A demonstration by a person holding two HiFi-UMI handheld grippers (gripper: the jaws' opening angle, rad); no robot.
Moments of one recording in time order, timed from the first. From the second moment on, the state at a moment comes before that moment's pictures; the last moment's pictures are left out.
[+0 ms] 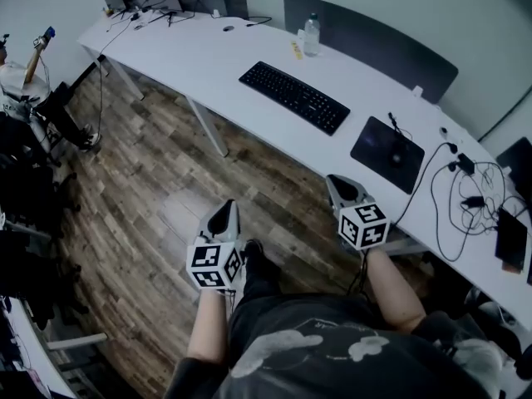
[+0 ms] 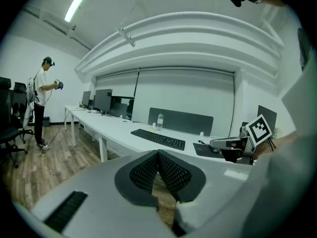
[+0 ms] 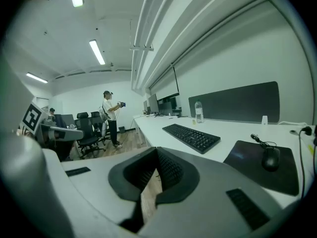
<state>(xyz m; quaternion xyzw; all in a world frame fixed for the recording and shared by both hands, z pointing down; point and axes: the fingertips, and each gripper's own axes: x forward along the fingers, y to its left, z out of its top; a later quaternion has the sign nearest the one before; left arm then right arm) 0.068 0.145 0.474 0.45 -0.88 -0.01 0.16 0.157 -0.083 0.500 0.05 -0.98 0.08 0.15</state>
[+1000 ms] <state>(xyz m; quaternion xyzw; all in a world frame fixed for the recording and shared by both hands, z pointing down) -0.170 0.094 0.468 0.62 -0.77 0.02 0.15 -0.022 -0.124 0.488 0.21 -0.96 0.09 0.17</state>
